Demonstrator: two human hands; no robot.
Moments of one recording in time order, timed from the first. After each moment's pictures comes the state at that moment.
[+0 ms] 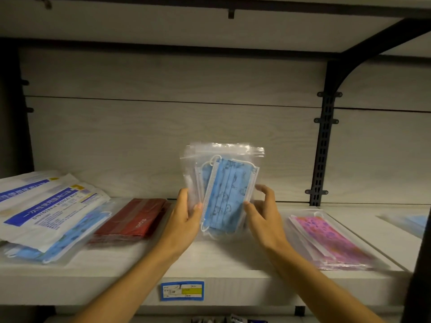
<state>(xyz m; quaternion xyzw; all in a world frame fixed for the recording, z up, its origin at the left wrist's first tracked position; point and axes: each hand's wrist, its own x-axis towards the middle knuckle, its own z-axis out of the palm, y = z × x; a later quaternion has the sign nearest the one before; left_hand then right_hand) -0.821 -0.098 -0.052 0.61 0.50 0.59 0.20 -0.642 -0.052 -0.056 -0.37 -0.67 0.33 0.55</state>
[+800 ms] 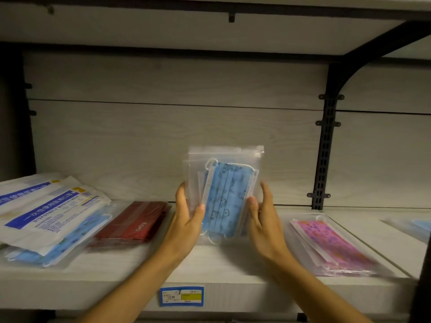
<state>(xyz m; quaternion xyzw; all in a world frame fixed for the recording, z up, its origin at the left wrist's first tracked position) -0.809 -0.104 -0.045 0.60 0.46 0.62 0.23 -0.650 -0.058 -0.056 -0.38 -0.69 0.25 0.56</state>
